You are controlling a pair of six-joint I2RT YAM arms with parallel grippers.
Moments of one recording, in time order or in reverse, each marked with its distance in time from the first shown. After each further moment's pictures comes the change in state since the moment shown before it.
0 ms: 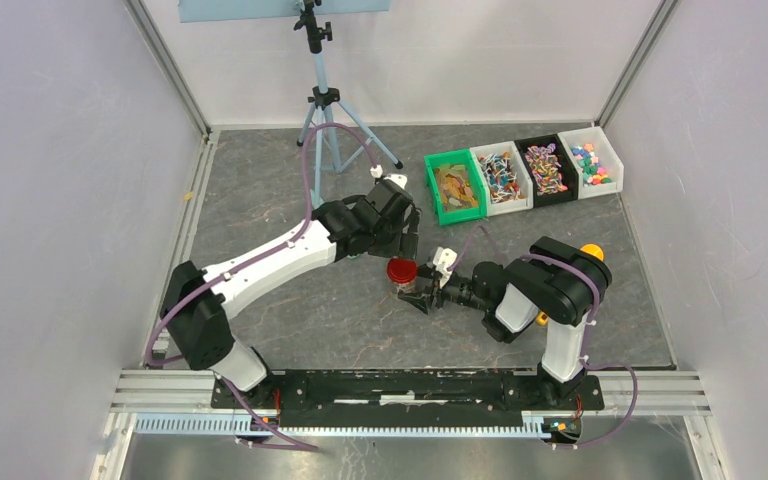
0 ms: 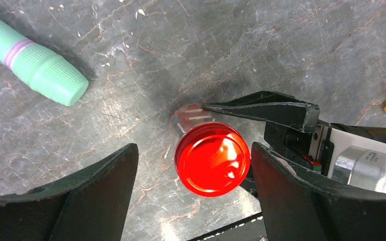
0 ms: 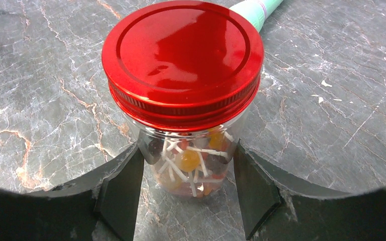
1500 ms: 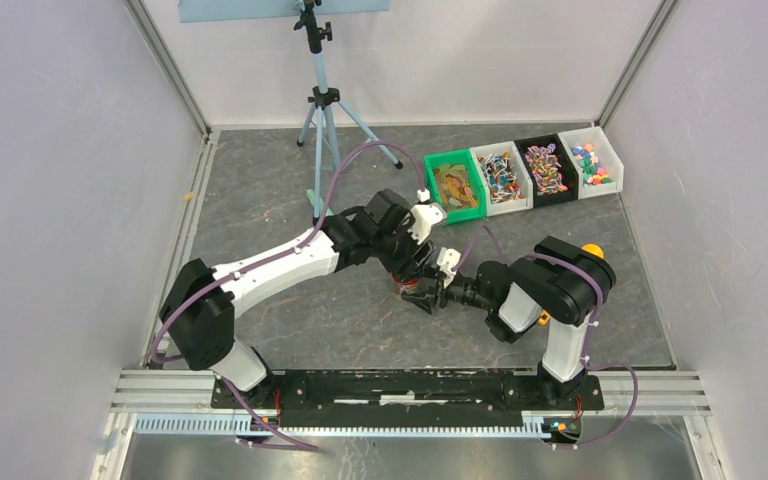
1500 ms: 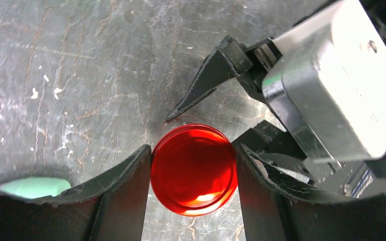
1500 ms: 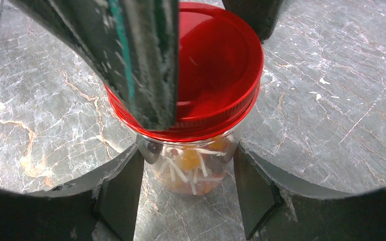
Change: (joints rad) left arm -0.019 0.011 -0.150 0.248 0.355 0.587; right arm -0.030 -0.014 -0.017 0.001 -0.043 -0.010
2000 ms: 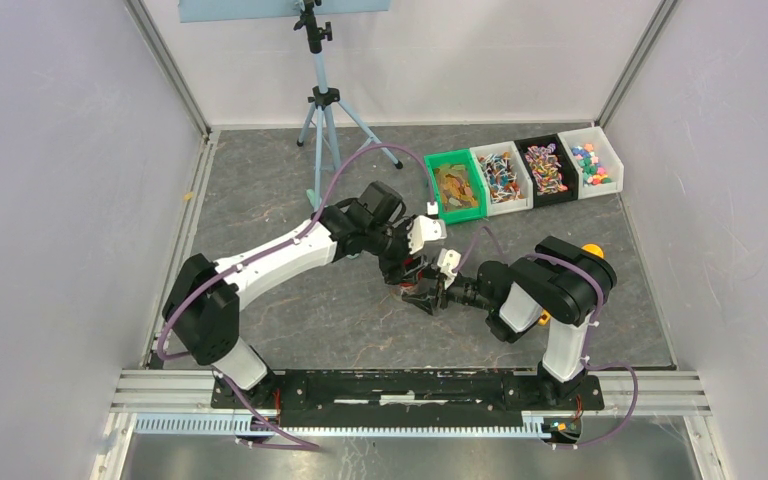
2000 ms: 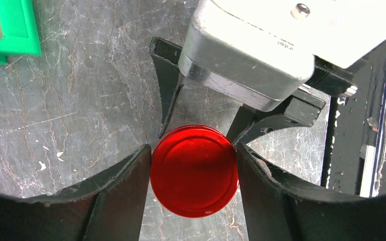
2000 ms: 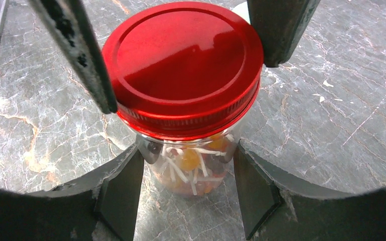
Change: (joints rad) left arm 0.087 0.024 0.014 -0.049 0.362 0.474; right arm -0.008 -0.002 -0.003 0.000 -0.032 -0.014
